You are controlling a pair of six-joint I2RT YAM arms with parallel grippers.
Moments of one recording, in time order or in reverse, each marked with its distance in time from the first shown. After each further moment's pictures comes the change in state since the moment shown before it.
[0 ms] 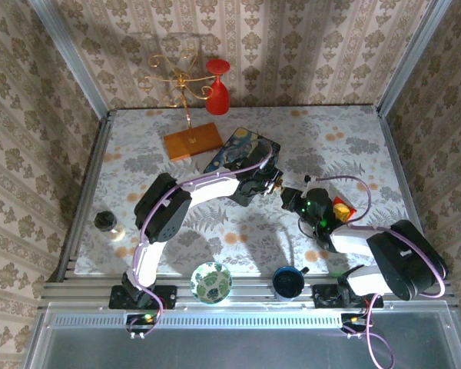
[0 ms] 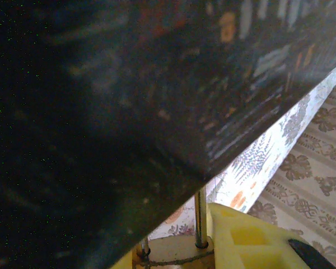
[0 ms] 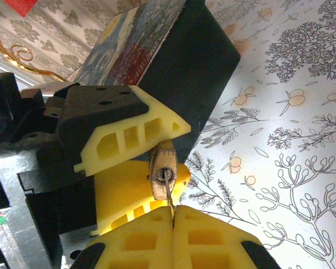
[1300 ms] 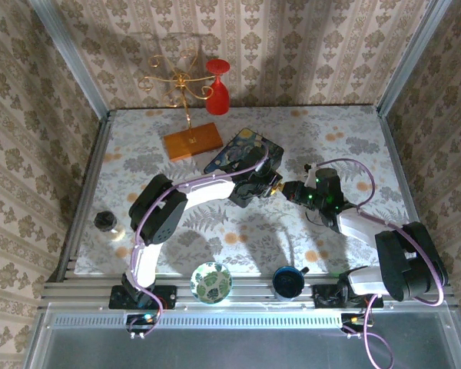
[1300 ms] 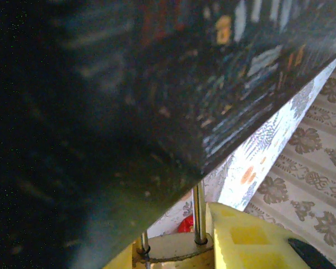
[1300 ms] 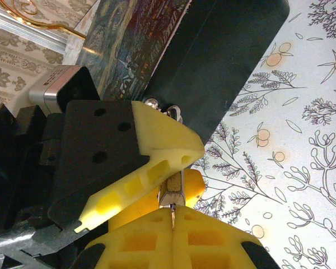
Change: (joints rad) left arm 0.006 -0.047 -0.076 0.037 0.068 0.076; right arm -0.174 -0.005 0.196 -0.375 -0.390 -0.026
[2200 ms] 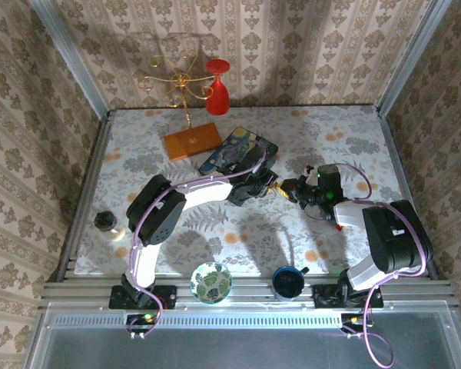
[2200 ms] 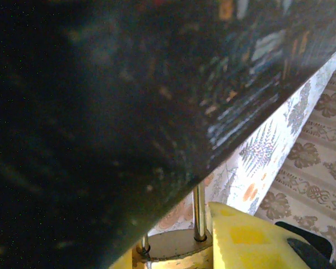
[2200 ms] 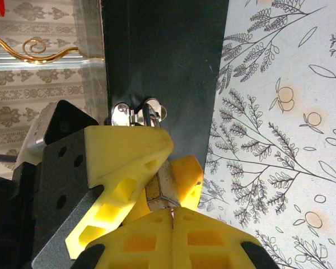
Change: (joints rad) left arm 0.007 -0.020 -0.056 0.053 -0.067 0.029; right arm -0.078 0.195 0.029 0.157 -0.232 0.402
